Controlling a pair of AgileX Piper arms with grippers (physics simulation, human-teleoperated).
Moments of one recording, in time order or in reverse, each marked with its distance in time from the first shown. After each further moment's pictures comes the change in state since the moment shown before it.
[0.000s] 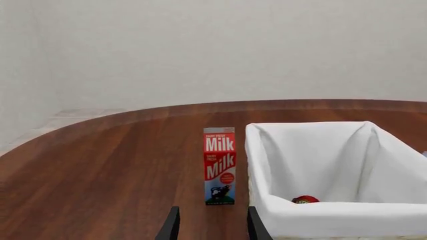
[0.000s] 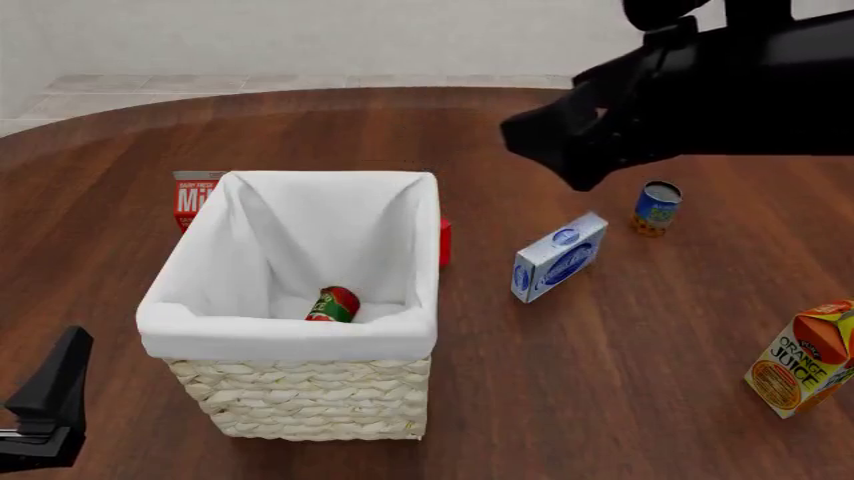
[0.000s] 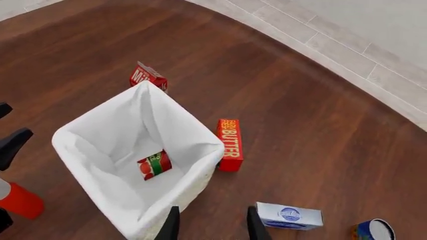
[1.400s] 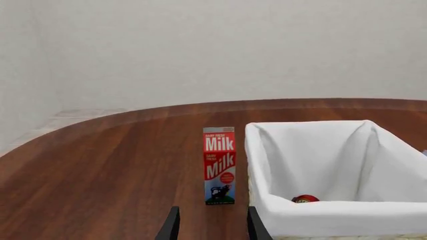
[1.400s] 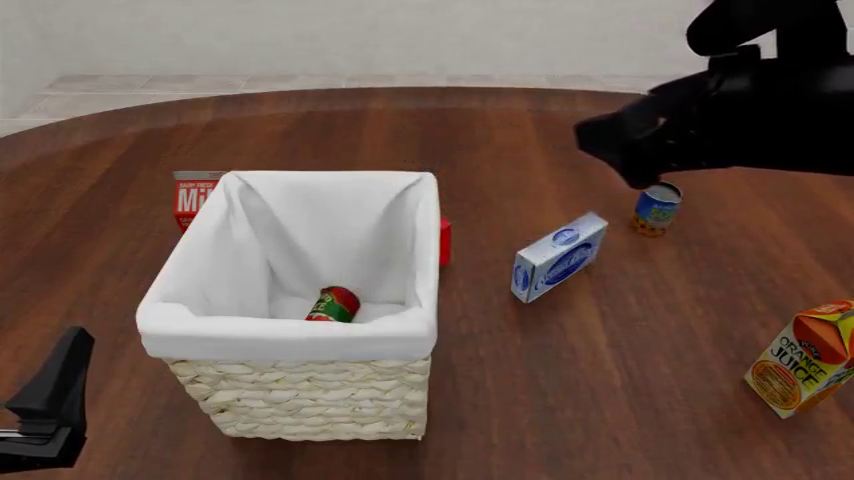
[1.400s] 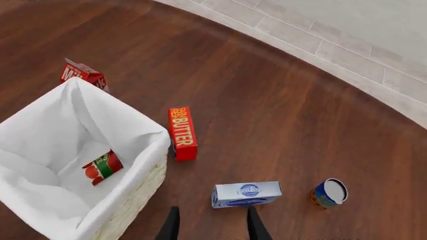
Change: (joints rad) left arm -0.002 0.000 0.000 0.001 0.005; right arm -0.212 -0.051 0.120 -0.074 -0.018
